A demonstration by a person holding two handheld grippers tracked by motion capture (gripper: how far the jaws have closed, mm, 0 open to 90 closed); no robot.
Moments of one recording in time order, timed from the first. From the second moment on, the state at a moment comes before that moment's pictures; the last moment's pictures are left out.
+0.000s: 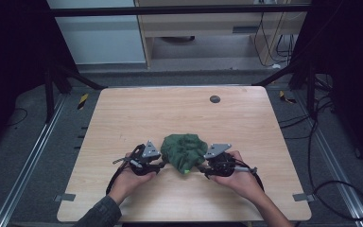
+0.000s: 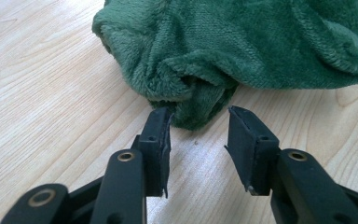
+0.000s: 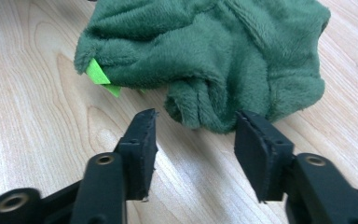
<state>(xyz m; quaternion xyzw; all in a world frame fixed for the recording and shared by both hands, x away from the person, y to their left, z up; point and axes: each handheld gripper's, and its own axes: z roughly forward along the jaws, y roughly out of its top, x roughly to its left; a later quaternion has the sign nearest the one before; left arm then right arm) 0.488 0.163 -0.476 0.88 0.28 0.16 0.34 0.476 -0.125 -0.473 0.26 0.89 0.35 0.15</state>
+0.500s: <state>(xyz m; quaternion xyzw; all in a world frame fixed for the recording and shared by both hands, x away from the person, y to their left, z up) 0.485 0.160 -0.478 0.88 0.28 0.17 0.34 0.475 -0.125 -0.475 0.28 0.88 0.34 0.15</state>
